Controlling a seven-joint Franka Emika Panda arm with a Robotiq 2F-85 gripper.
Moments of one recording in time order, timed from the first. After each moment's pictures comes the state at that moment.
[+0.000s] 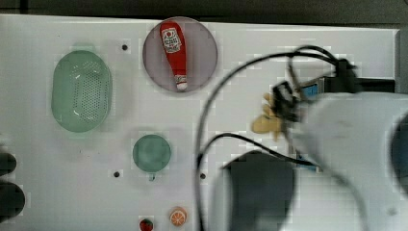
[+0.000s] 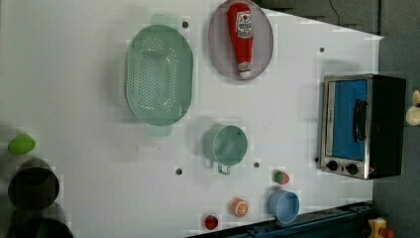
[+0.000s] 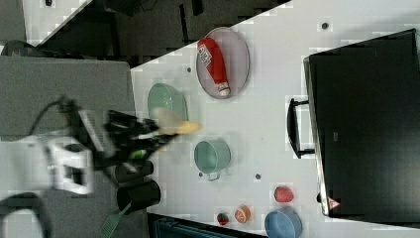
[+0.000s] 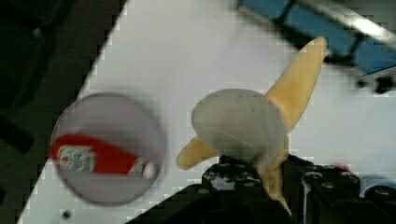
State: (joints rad) arm -0.03 -0.18 -0.22 -1.90 -0.01 0.25 0.07
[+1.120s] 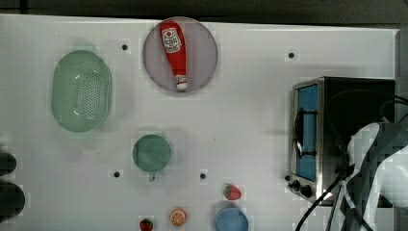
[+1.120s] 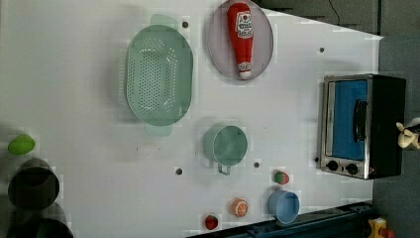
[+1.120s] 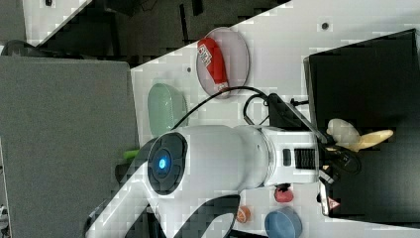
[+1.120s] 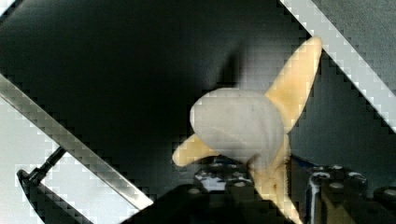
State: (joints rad) arm -0.11 0.24 -0.63 -1.87 -0.02 0.51 -0.68
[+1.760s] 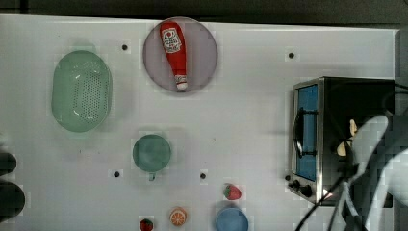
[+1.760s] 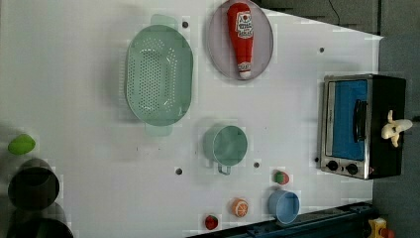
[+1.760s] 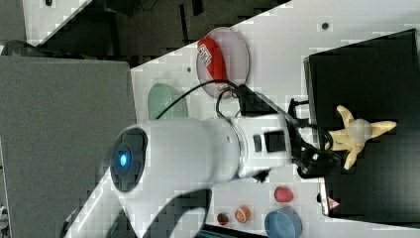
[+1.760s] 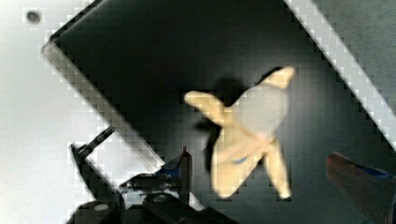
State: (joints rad) arm -0.10 0.21 -0.60 -1.81 0.00 0.44 -0.77
